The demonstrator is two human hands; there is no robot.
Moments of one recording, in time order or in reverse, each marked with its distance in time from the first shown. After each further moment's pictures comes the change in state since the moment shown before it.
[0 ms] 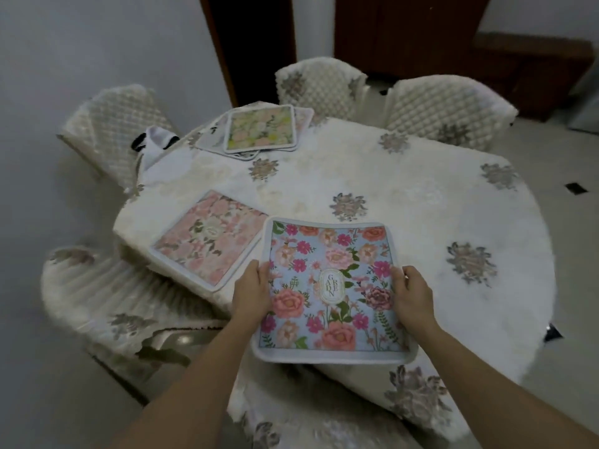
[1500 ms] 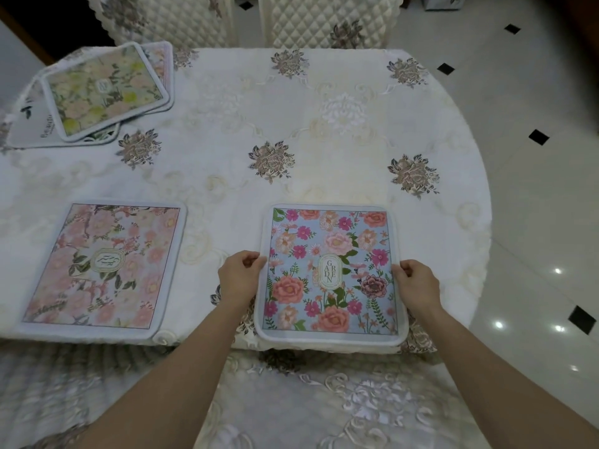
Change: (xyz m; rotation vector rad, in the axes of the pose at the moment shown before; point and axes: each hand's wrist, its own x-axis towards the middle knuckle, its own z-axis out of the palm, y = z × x) left_hand 0.100 -0.036 0.106 0.059 -0.377 0.028; right_hand -0.028 0.095 0.016 -0.096 0.256 0.541
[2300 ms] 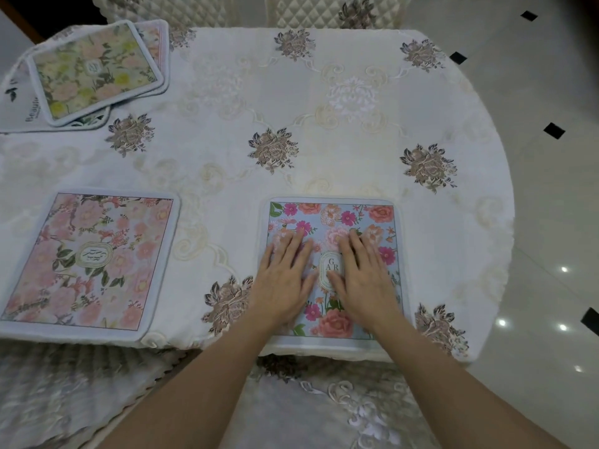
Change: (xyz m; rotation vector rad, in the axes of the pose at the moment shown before) left_hand -0.012 -0.013 0.060 0.845 -0.190 0.732; right_hand -0.012 -0.017 0.086 -0.656 0.018 -0.684
